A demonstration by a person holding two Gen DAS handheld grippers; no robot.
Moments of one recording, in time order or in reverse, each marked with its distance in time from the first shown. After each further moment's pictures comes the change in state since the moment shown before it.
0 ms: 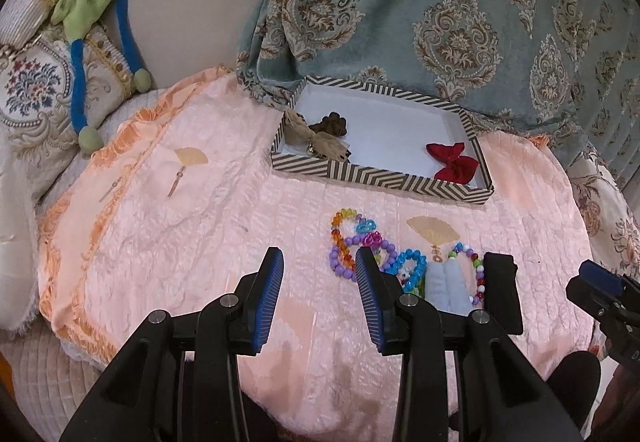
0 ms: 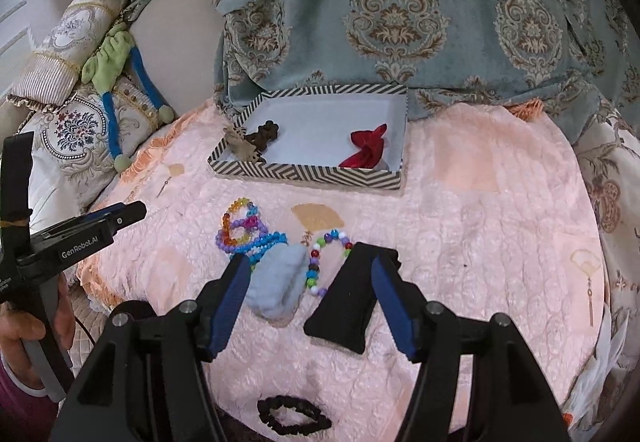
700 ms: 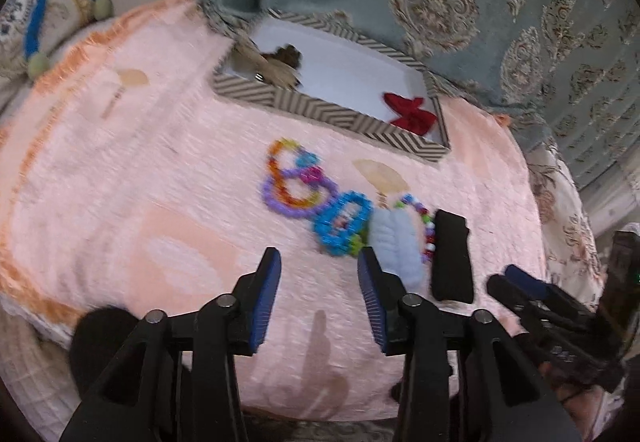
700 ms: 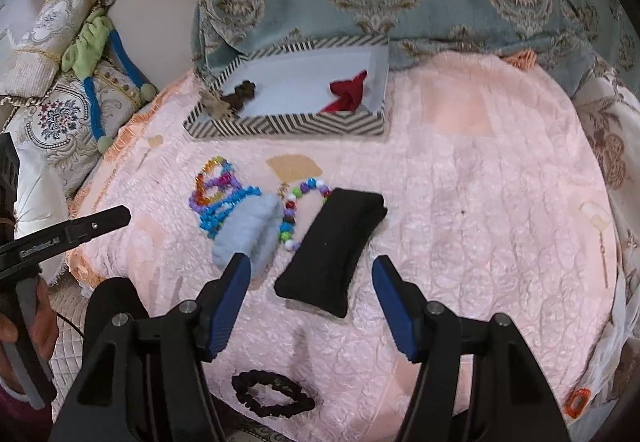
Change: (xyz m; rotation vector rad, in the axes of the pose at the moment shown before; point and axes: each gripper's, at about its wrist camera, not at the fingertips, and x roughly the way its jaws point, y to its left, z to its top) left arm 0.030 -0.018 -0.028 -0.101 0.180 -0.237; right arm 0.039 -0.023 -0.033 0.062 0.116 -0.019
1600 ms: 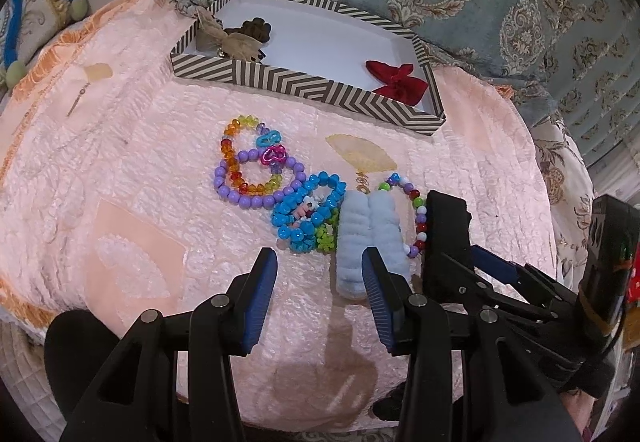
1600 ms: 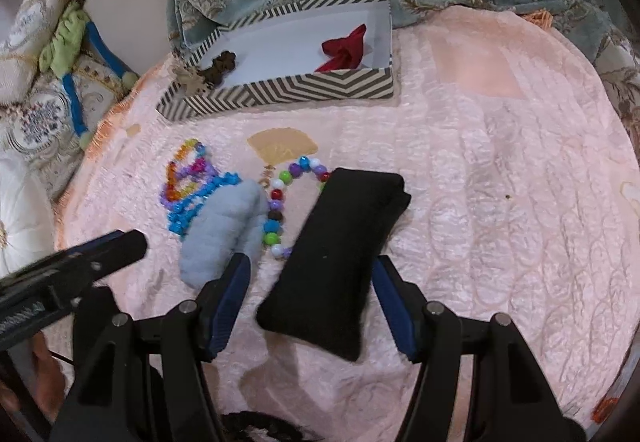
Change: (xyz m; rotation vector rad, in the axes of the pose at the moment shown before) left arm 0.039 -0.030 -0.002 0.044 0.064 0.030; right arm 0.059 -0.005 0.008 0.025 0.081 -0.018
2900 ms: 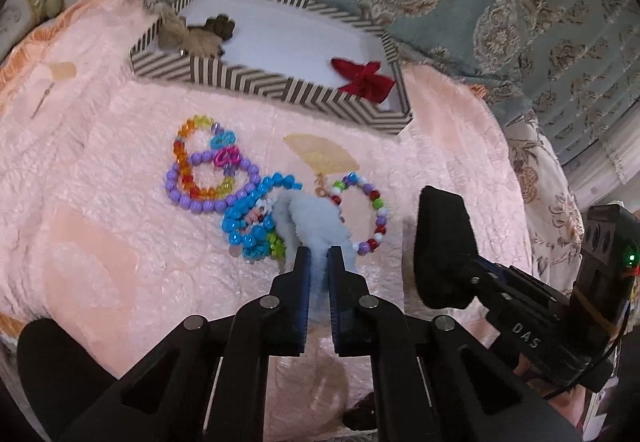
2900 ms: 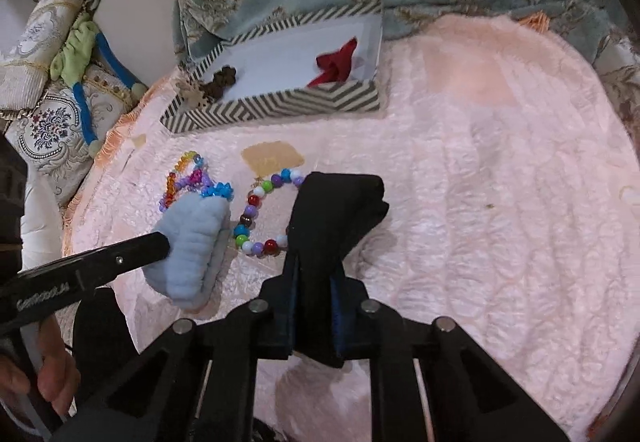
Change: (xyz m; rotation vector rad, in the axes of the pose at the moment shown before) left arm 0.007 -0.015 0.003 0.020 -0.013 -0.112; right arm -0.022 -0.023 -0.003 0.010 -0.083 0.063
